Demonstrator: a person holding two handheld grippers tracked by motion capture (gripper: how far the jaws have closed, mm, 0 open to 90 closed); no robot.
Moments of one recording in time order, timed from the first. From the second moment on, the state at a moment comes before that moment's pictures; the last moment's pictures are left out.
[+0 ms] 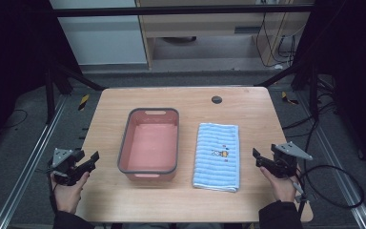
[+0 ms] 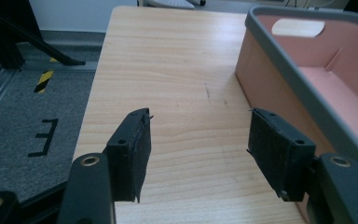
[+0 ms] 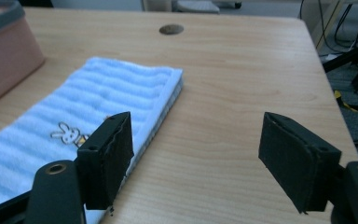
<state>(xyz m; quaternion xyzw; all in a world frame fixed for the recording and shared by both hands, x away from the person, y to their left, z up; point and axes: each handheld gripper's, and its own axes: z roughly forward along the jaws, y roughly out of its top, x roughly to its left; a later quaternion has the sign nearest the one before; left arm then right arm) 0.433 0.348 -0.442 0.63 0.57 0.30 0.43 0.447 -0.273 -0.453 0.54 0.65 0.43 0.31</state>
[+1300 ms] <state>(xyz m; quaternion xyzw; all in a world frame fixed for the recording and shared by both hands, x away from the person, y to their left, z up) 0.414 0.289 -0.406 0.67 0.50 0.29 0.47 0.443 -0.261 -0.420 0.50 0.67 0.45 0.31</state>
